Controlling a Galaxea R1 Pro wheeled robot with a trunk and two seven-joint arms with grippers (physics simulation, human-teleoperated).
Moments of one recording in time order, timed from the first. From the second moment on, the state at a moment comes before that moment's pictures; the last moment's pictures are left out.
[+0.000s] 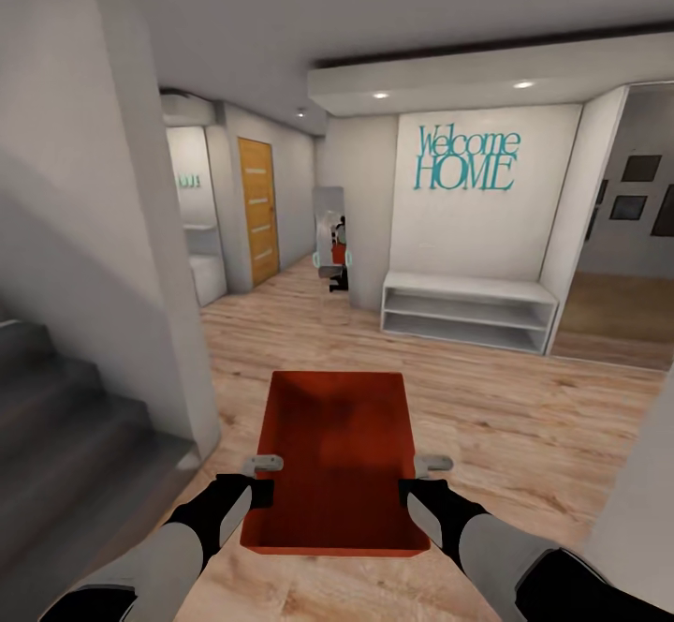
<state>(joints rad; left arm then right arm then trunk) -0.73 -0.09 0.00 -0.28 0.03 0.36 0.09 -0.80 0.11 0.56 -0.12 -0.56 0.19 -0.32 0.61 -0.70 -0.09</state>
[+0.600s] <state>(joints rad) -0.73 -0.09 0.00 -0.28 0.03 0.36 0.09 -0.80 0.11 0.56 -0.12 -0.56 0.19 -0.32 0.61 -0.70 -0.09</state>
